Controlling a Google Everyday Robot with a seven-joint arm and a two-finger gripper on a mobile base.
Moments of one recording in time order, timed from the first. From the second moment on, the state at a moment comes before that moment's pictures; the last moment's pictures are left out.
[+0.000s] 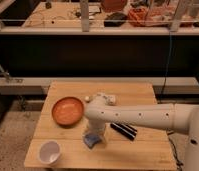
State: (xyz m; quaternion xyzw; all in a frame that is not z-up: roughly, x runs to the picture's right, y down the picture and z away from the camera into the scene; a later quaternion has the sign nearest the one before) arm -0.018 0.247 0.773 -0.28 -0.24 -0.52 0.77
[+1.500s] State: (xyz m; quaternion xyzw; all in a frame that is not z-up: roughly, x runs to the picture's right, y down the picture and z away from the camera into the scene) arm -0.014 0.239 0.770 -0.27 -0.25 -0.52 0.77
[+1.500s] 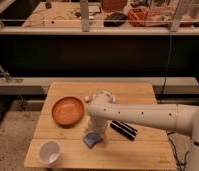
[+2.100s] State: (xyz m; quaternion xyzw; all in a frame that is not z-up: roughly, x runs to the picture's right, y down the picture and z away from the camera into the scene) arm -0.010 0.238 0.771 -0.28 -0.26 -0.52 0.76
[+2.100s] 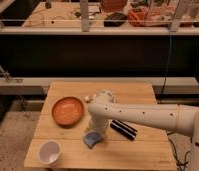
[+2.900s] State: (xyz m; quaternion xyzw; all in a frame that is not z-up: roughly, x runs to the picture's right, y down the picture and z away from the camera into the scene) arm 0.000 0.237 0.772 -0.28 -0.26 -0.52 0.76
